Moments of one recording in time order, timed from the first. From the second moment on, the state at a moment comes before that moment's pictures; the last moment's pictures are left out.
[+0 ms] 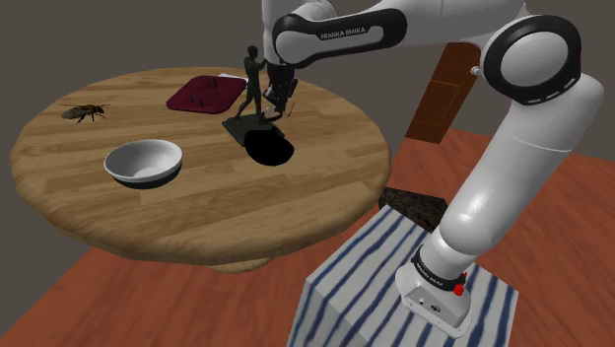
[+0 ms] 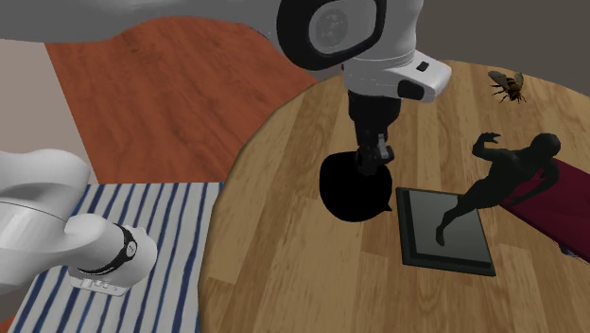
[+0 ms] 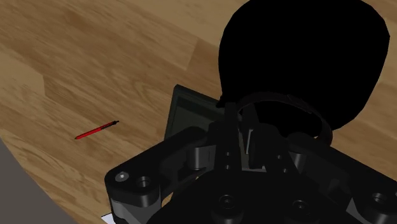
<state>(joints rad) -0.10 0.09 0.34 -1.79 -0.31 1.94 0.24</state>
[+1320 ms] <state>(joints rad) -0.10 0.13 0.33 -1.92 -0.35 2.10 0.29</state>
